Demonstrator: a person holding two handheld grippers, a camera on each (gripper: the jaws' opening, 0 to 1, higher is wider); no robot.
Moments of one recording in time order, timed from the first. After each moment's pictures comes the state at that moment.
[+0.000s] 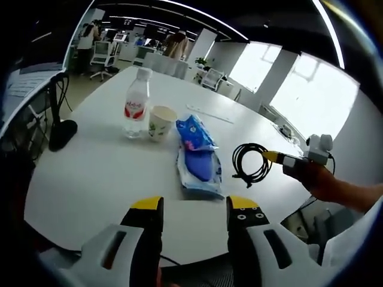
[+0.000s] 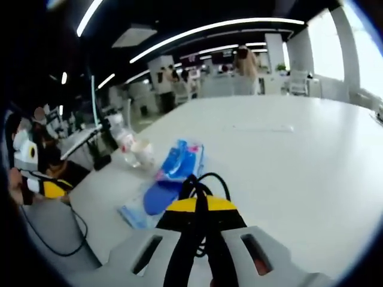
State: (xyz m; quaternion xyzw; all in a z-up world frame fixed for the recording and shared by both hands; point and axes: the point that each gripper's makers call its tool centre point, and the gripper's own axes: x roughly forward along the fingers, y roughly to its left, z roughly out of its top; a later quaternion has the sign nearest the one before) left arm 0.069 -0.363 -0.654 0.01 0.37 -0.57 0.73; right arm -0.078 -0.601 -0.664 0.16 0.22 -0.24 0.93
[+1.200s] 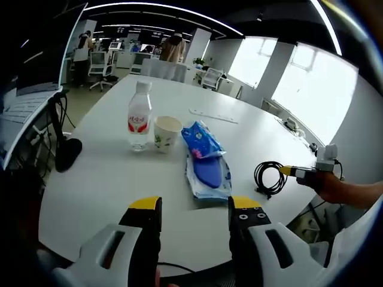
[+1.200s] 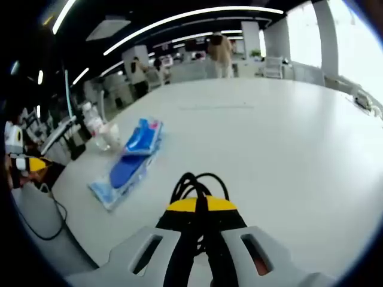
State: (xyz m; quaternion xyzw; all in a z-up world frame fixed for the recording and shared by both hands) left arm 0.090 -0.369 -0.645 0.04 0.35 -0.57 0.75; right arm -0.145 -0.620 -0.704 0.17 0.28 -0.31 0.89
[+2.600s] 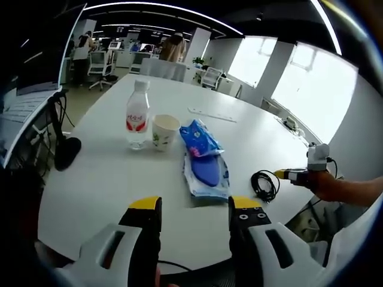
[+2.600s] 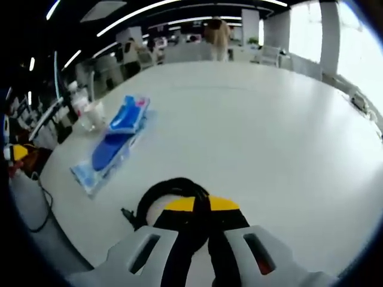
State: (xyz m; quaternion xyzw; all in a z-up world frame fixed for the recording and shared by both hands) left arm 0.082 -0.369 -0.645 0.04 0.35 -0.57 0.74; right arm -0.157 -0.628 -0.731 0.17 0.34 -0.32 0.87
